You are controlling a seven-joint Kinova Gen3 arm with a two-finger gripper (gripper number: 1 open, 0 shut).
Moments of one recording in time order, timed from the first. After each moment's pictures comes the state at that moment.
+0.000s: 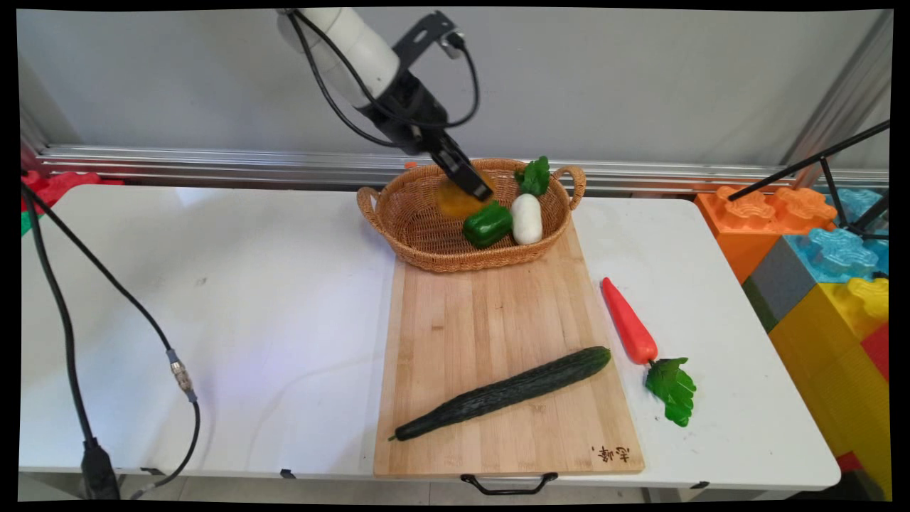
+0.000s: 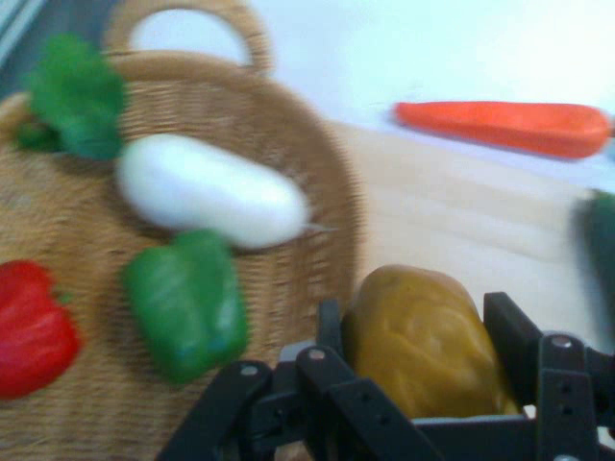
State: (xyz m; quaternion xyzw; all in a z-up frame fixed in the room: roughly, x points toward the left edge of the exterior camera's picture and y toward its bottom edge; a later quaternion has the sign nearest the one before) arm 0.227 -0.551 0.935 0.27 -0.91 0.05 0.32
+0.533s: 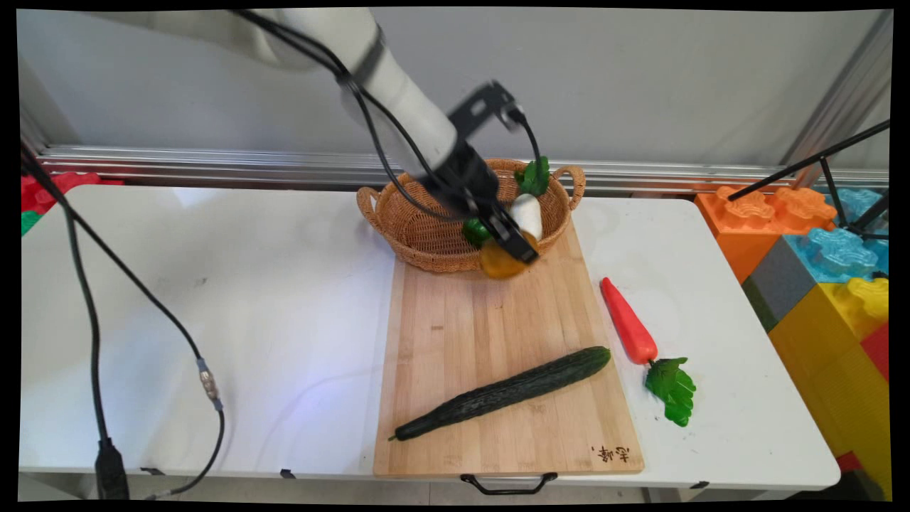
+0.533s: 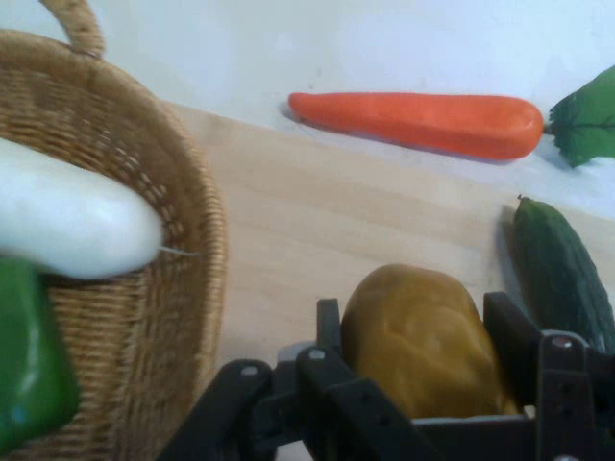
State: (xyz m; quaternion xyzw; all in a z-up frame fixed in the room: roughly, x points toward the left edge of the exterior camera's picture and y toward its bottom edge) arm 0.155 -0.520 0.876 0.26 -0.91 0.02 0.31
